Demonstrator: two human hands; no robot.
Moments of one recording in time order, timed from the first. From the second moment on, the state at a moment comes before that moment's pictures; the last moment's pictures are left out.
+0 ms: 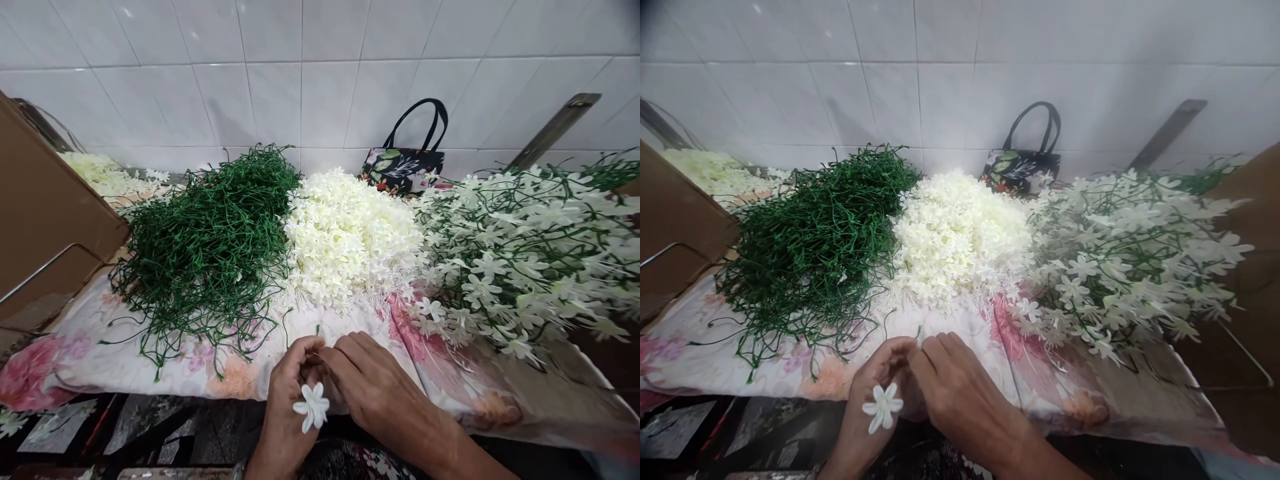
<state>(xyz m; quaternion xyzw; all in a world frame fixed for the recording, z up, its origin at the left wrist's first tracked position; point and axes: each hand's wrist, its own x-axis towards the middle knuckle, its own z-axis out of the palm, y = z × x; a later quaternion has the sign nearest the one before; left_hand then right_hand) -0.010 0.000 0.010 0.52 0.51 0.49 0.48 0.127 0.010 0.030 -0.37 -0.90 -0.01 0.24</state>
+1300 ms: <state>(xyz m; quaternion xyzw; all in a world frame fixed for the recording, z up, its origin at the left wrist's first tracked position) 0.002 0.069 0.019 0.51 0.61 0.48 0.36 0.163 0.068 0.003 -0.42 -0.85 0.03 0.32</state>
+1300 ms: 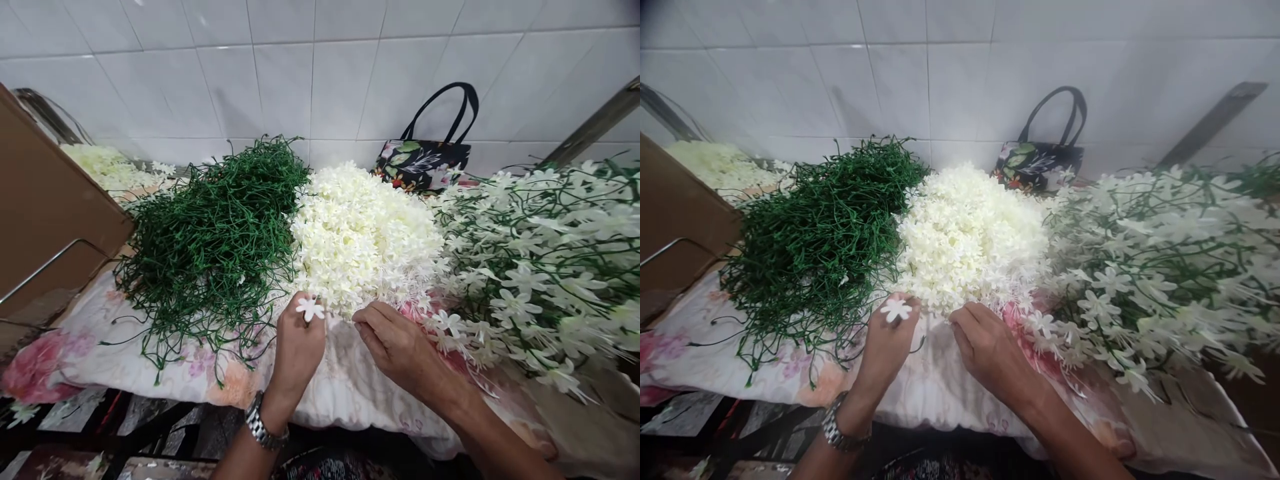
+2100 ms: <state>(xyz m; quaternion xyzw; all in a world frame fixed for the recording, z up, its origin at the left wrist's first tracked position) 0.005 0.055 0.027 0.55 0.56 0.53 0.34 0.163 0.052 0.027 -0.39 -0.78 0.18 0.46</state>
